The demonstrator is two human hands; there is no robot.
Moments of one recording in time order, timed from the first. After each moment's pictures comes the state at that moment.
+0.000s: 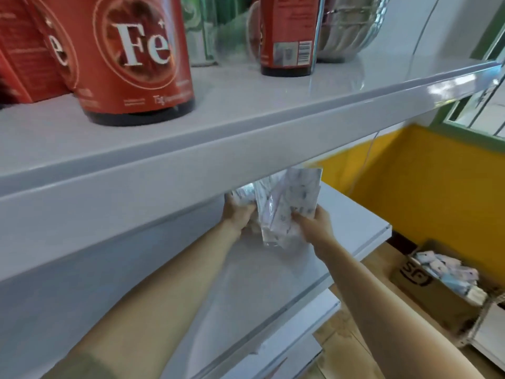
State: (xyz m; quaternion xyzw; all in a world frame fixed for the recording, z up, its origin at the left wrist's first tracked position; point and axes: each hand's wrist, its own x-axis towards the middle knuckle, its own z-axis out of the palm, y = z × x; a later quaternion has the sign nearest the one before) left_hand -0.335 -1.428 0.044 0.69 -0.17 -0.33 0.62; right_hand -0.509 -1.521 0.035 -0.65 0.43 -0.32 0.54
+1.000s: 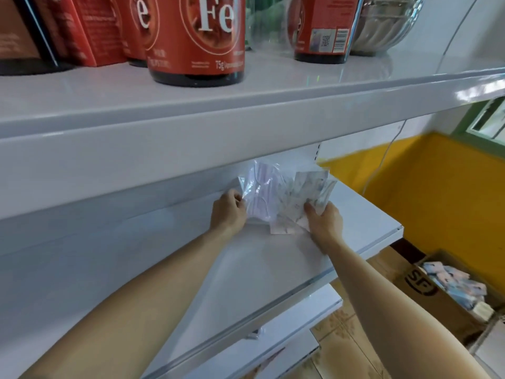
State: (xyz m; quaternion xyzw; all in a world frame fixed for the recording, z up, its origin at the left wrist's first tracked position) left_hand -0.327 -1.365 0.033 0.84 -0.28 -0.10 0.45; right_hand -0.505 -1.526 0.014 -0.74 0.47 -0.30 0.36
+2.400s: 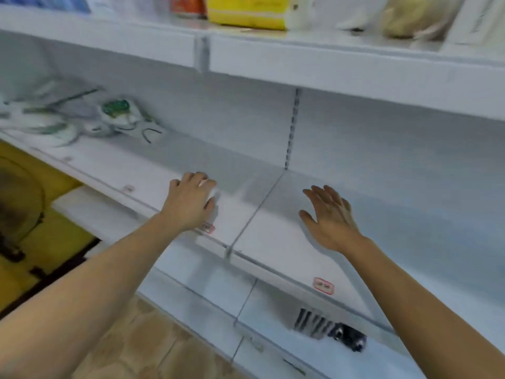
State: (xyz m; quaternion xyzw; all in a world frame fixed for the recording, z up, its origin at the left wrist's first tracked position) left_hand -0.258 -0.499 0.043 0.99 -0.04 0.14 0.02; right_hand -0.230 -0.844 0.036 -0.98 -0.16 -0.04 0.12
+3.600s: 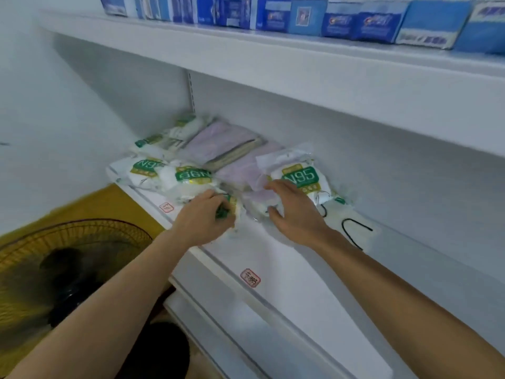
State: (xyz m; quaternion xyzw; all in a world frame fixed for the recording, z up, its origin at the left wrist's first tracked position) left_hand -0.048 0.103 0.044 0.98 0.06 0.07 0.16; right_hand 0.040 -0.131 0.058 -0.87 -0.38 -0.06 0.30
